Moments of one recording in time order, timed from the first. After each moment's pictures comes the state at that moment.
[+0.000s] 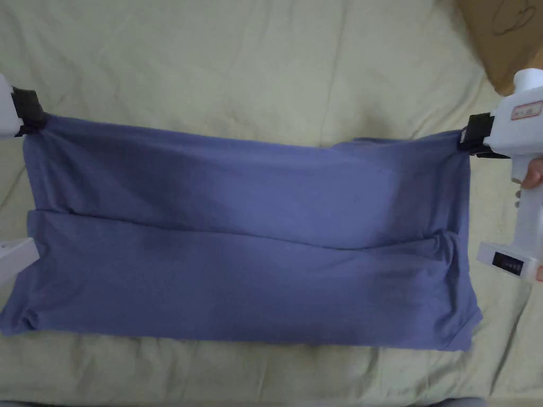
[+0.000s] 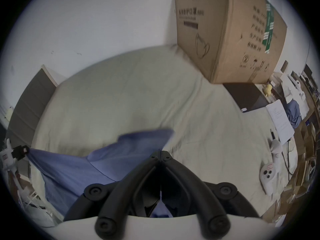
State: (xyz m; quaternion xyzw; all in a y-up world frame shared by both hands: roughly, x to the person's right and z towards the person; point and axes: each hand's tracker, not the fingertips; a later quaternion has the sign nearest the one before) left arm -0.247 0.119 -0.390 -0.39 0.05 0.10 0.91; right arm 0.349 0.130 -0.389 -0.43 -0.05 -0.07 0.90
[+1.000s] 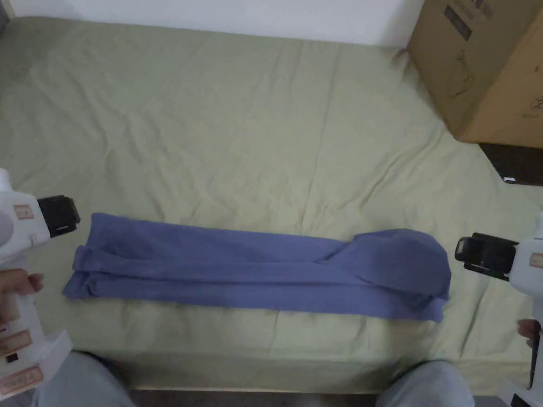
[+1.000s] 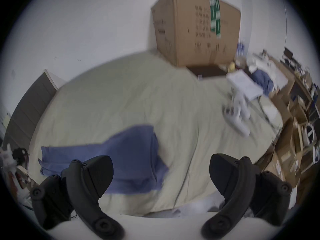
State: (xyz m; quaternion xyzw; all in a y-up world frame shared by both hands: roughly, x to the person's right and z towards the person) left arm -0.268 0.115 -0.204 -0.34 0.15 0.14 0.92; right arm 0.342 0.127 -0.153 -0.37 -0.11 -0.07 0.92
